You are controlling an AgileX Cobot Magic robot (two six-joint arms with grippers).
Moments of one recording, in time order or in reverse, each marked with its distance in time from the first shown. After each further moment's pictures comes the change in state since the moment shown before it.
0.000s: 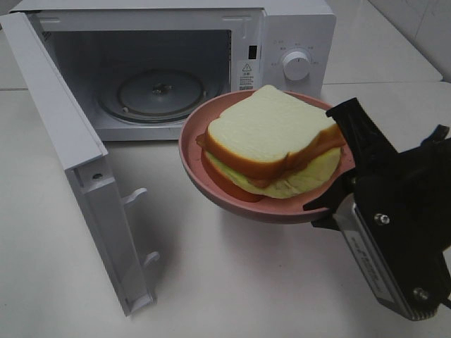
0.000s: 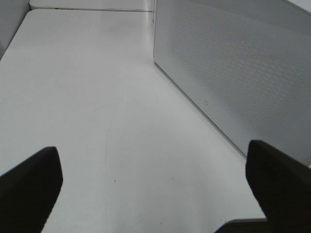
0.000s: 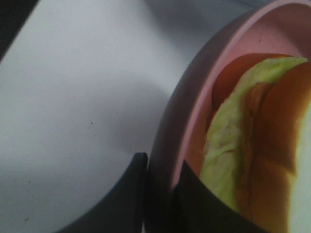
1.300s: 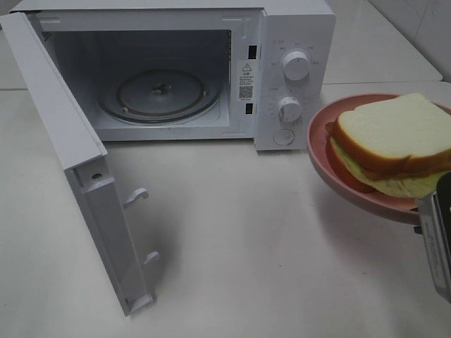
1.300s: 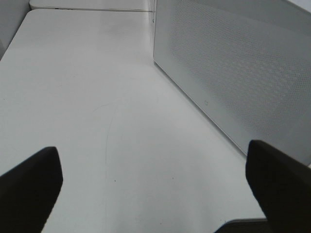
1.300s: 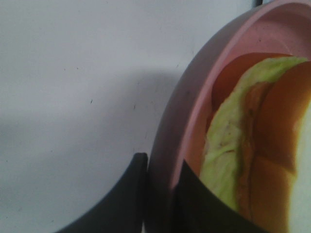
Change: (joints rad) left arm 0.000 0.000 0.000 0.000 0.000 0.000; right arm 0.000 -0.256 0.125 -0.719 0.207 0.999
